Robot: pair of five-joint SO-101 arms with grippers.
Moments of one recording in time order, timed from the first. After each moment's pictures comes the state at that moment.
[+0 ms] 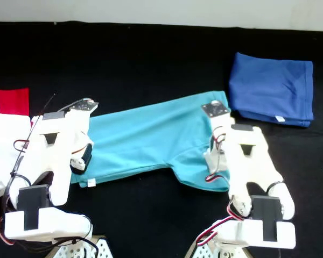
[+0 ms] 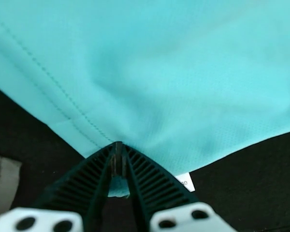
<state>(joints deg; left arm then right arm) -15.3 -2.2 38.2 66.8 -23.3 0.0 -4.8 43.2 55.0 24.6</state>
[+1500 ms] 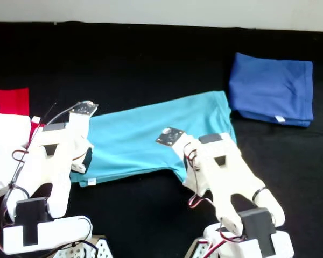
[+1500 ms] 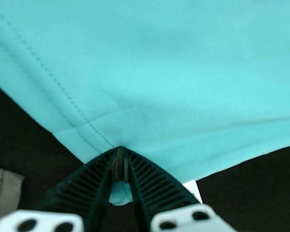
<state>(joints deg) -15.2 -4.3 47.0 54.7 -23.3 -18.2 -7.1 49.5 63.0 40.4</state>
